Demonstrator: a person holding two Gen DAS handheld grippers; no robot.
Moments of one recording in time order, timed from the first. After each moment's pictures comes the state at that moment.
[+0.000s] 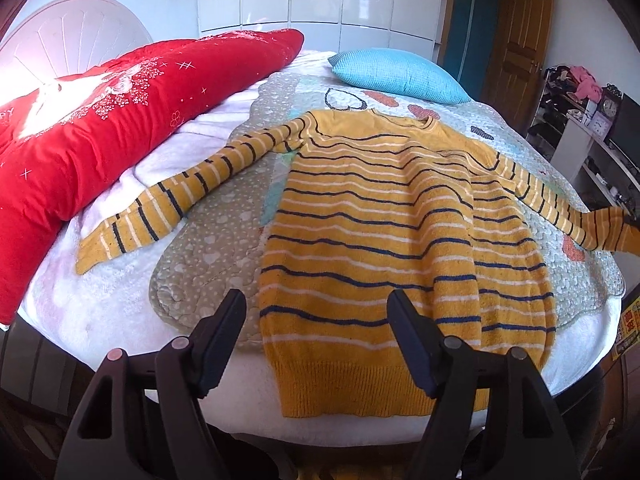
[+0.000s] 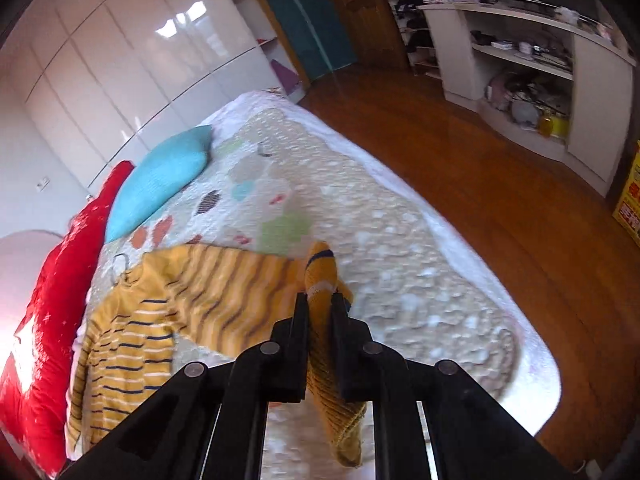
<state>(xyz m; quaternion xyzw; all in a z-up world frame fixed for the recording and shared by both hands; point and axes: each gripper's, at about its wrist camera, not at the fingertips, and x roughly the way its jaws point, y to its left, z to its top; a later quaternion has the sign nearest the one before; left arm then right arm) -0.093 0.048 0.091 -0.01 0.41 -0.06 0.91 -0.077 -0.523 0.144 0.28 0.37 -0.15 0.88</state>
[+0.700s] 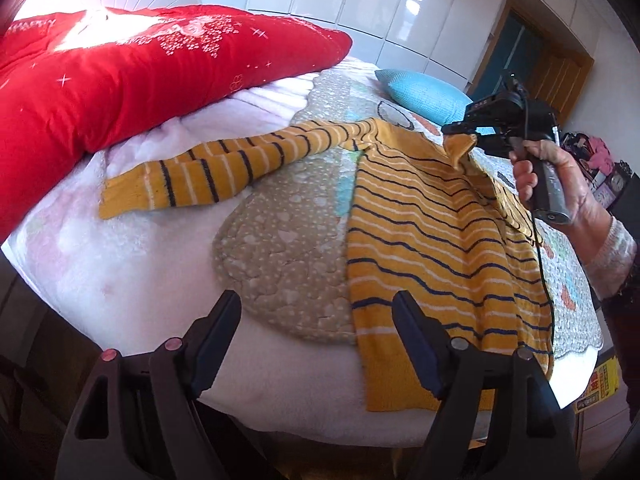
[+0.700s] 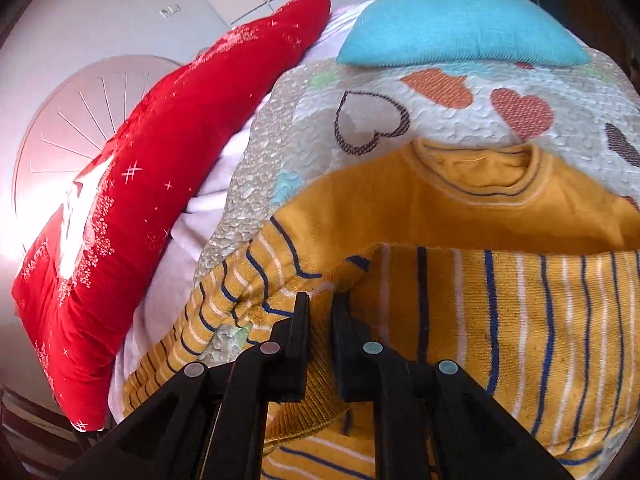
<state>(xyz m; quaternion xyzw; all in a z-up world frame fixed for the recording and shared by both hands) -0.097 0.149 0.067 -0.13 0.41 -0.04 0.90 0.244 -0.104 0.078 0.18 0.51 0.14 0.83</state>
